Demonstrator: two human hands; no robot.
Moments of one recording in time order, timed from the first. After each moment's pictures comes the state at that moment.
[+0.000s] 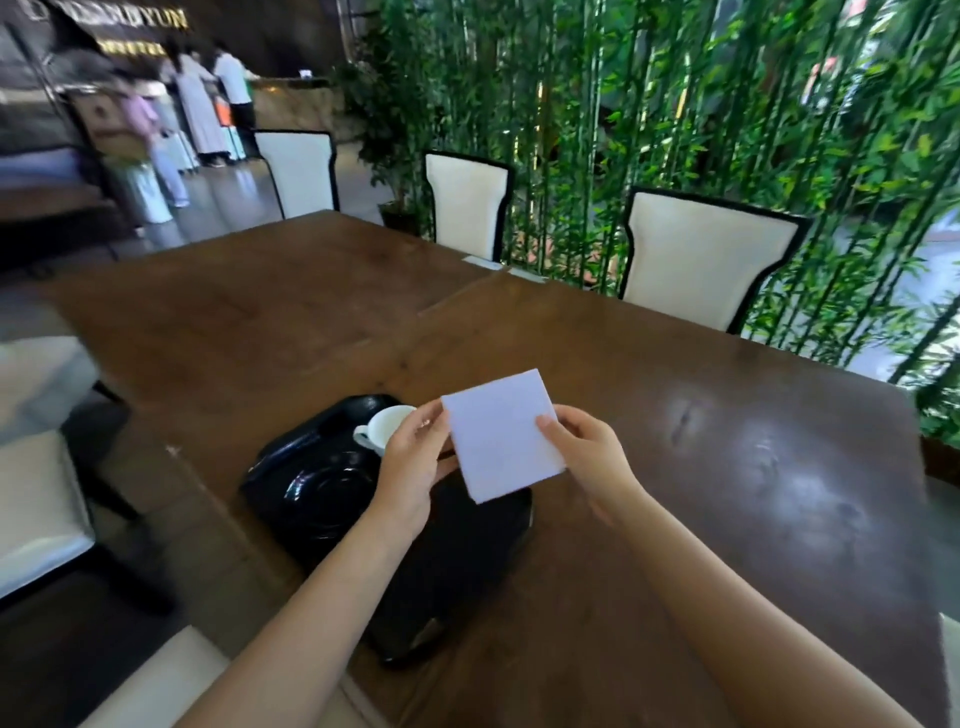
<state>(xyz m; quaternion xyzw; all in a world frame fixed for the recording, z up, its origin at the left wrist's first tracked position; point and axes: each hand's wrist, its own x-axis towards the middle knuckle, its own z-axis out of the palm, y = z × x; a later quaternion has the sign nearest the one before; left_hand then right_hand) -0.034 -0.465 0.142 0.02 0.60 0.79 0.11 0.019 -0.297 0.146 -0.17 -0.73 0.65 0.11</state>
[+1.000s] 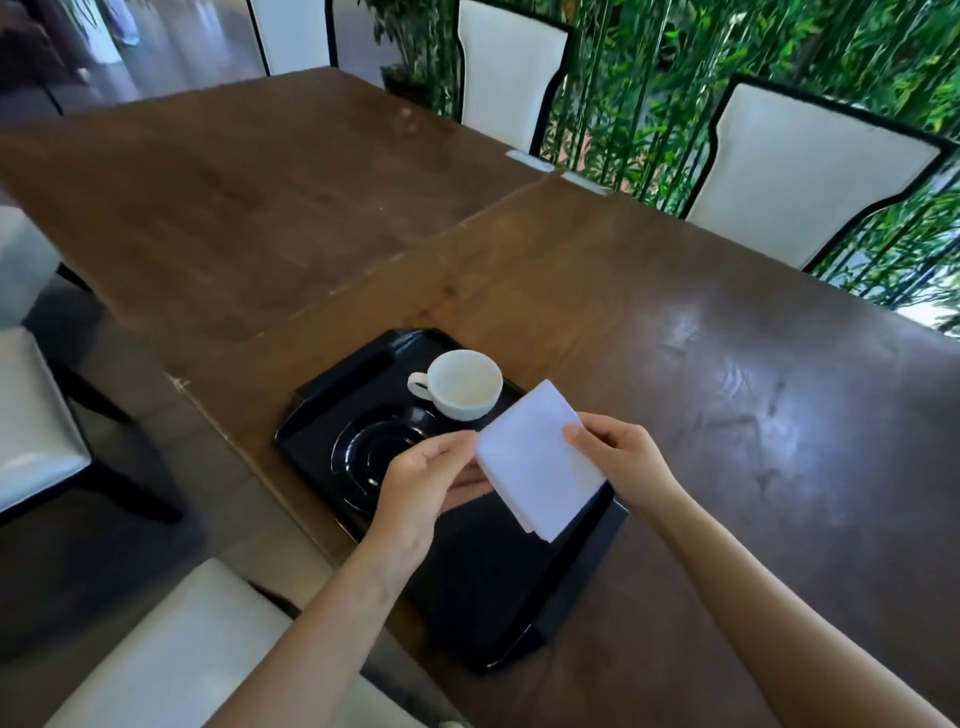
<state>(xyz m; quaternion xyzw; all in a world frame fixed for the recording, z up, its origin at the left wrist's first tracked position) -0.104 -0.568 0.060 -0.04 0.59 0.77 0.24 -0.064 -0.355 0.072 -0.17 -0.76 0.62 -0.01</state>
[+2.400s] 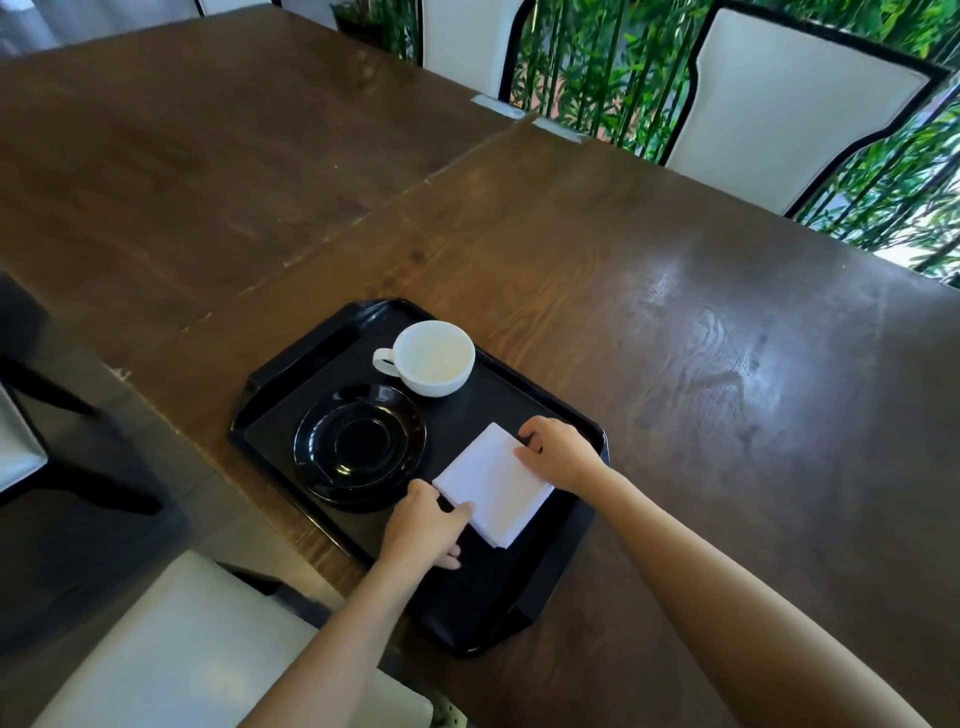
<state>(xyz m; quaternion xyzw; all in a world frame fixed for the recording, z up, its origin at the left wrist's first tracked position) -0.095 -0.546 -0.018 -0.10 0.84 0.42 0.33 -0.105 -0.349 -0.023 -0.16 -0.94 0.26 -0.17</state>
